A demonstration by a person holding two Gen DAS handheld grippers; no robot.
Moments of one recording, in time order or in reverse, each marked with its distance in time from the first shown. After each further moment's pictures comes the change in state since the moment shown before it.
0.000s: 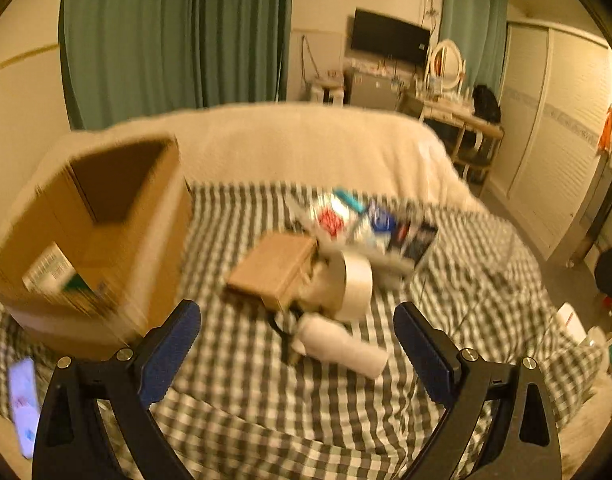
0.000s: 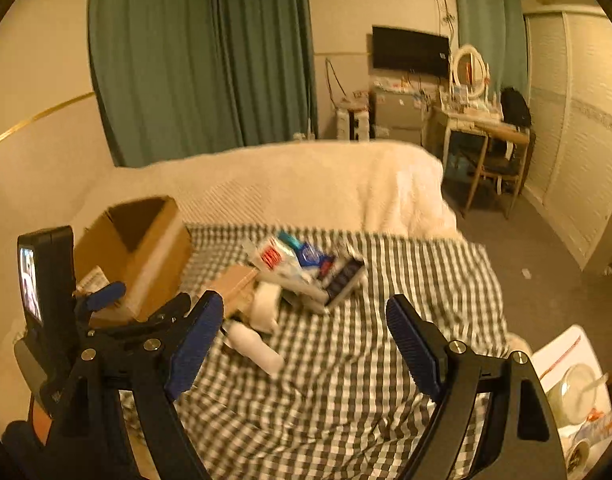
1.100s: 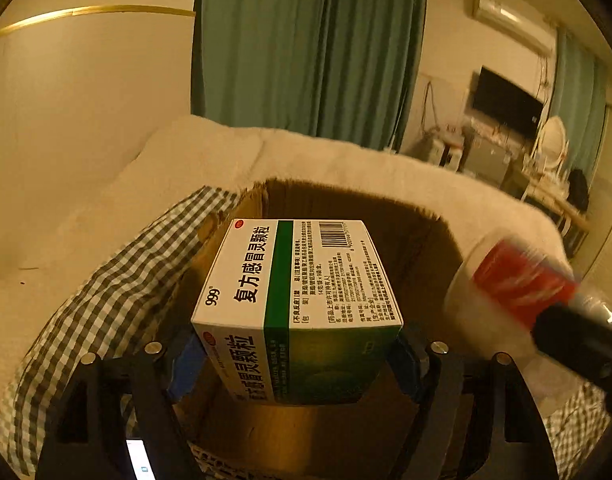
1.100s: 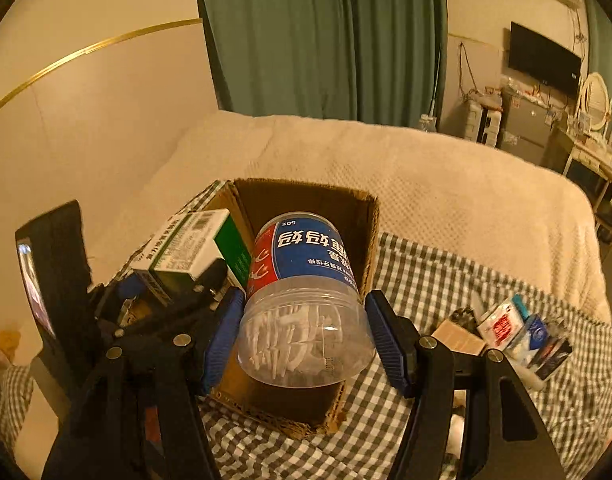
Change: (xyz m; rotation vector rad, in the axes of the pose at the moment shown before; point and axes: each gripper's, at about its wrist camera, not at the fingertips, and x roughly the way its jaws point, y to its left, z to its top) left arm 0.008 0.266 0.053 -0.258 -0.111 0.261; right arm 0.159 0.274 0.061 -0.238 0.133 0.292
